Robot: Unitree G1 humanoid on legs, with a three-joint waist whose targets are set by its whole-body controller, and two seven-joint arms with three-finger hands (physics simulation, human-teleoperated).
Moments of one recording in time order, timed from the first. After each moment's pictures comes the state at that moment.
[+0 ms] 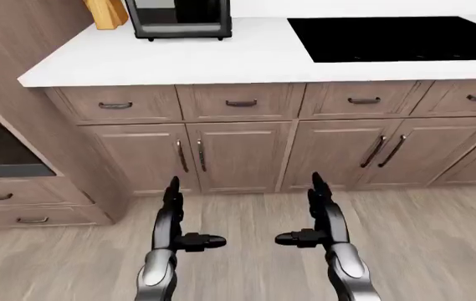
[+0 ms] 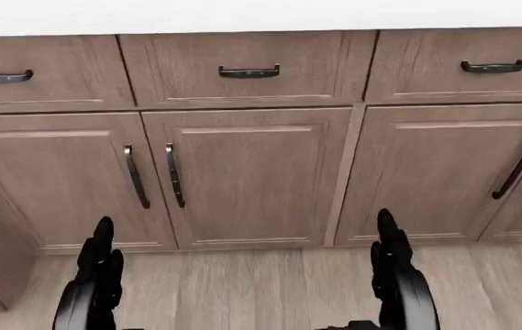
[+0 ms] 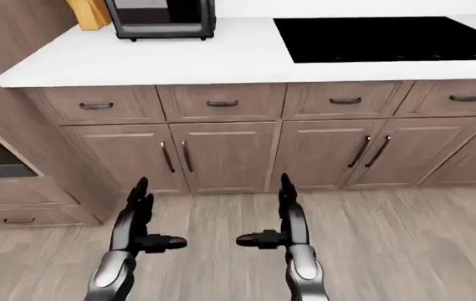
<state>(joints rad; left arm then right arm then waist) 0.03 0.02 0.04 0.09 -0.01 0.06 -0.04 0.03 -0.01 -0.04 0.09 0.01 0.06 0.04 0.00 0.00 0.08</state>
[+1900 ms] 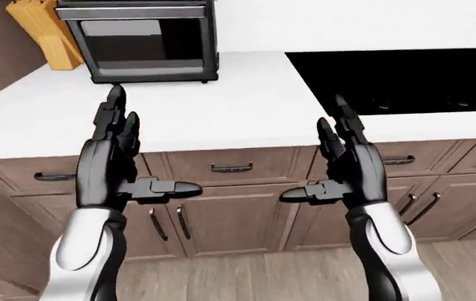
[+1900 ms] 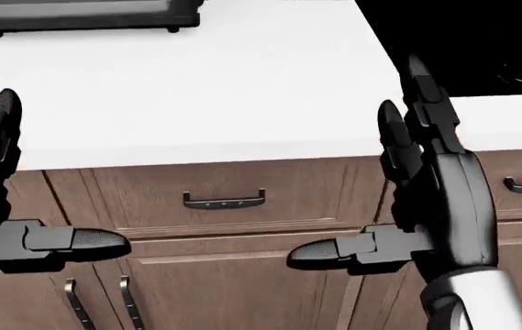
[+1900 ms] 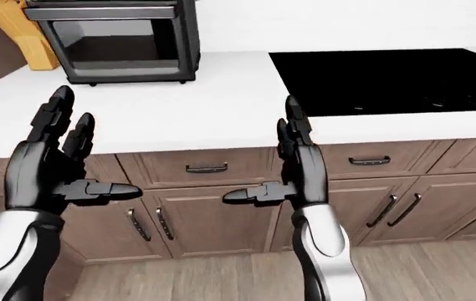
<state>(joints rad) -0.22 0.14 0.21 -0.81 -0.11 0.81 -0.03 -0.15 -0.03 -0.04 -0.65 0.13 0.57 0.01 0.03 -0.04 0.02</state>
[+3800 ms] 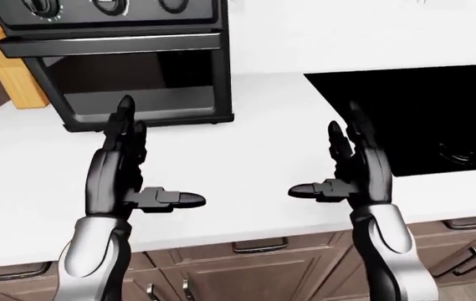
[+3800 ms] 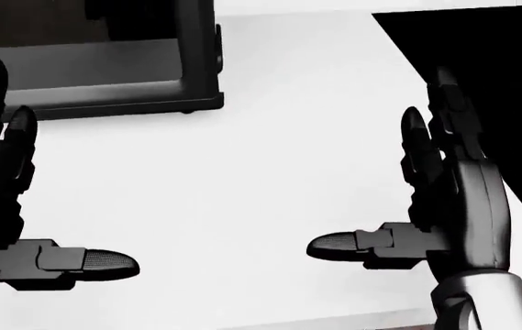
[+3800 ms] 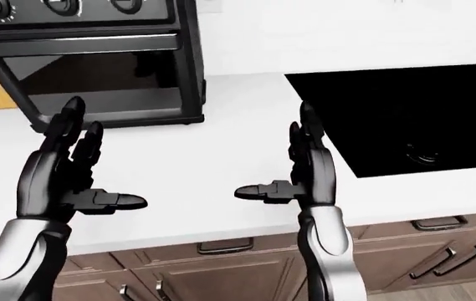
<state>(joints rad) -0.14 0.11 0.18 -0.79 -0.07 0.72 -0.09 -0.12 -0.04 -0.08 -0.57 0.16 0.46 -0.03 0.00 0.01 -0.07</state>
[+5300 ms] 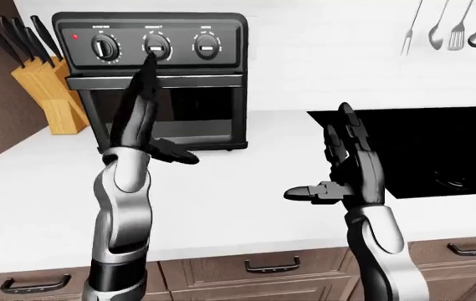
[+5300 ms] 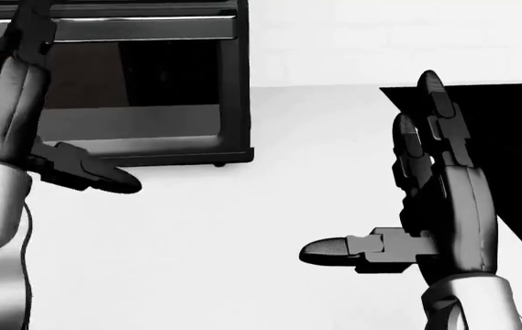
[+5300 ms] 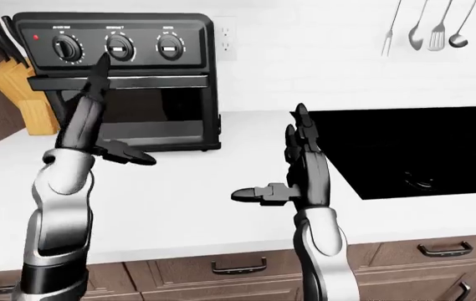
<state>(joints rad) -0.52 0.21 0.05 -0.23 0.66 0.43 -0.22 -0.11 -0.03 -0.06 -0.52 0.14 0.41 -0.02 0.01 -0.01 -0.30</state>
